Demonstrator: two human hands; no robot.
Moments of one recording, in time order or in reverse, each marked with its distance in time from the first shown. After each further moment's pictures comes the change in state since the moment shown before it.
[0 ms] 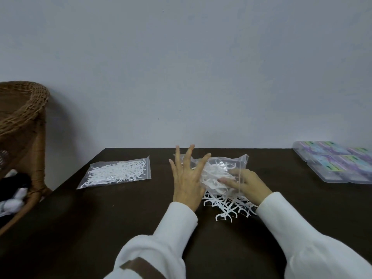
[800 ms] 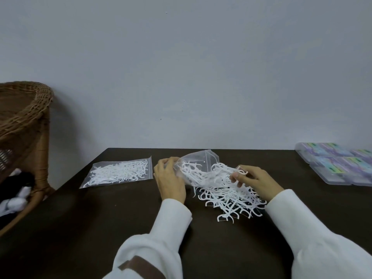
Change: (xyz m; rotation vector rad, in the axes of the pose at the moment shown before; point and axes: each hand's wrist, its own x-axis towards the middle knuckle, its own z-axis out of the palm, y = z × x) left_hand 0.006 -0.020 -0.016 -0.286 0.161 -0.590; right_hand 0.000 0.007 -0.024 -0.072 0.008 -0.076
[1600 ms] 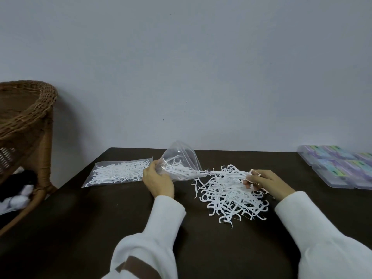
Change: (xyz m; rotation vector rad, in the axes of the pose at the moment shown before) left_hand 0.019 -0.008 -0.011 -0.269 0.160 -0.408; right_hand 0.005 0.022 -0.015 0.135 0.013 0.150
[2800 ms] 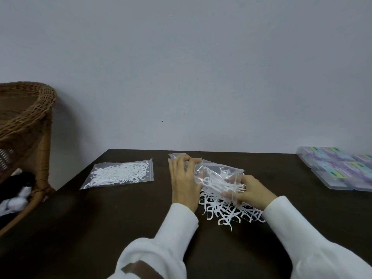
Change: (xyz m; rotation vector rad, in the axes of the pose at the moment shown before) left_hand -0.039 -0.002 0.019 0.302 -0.166 0.910; right_hand -0.012 -0.028 0.037 -0.050 -0.128 0.065
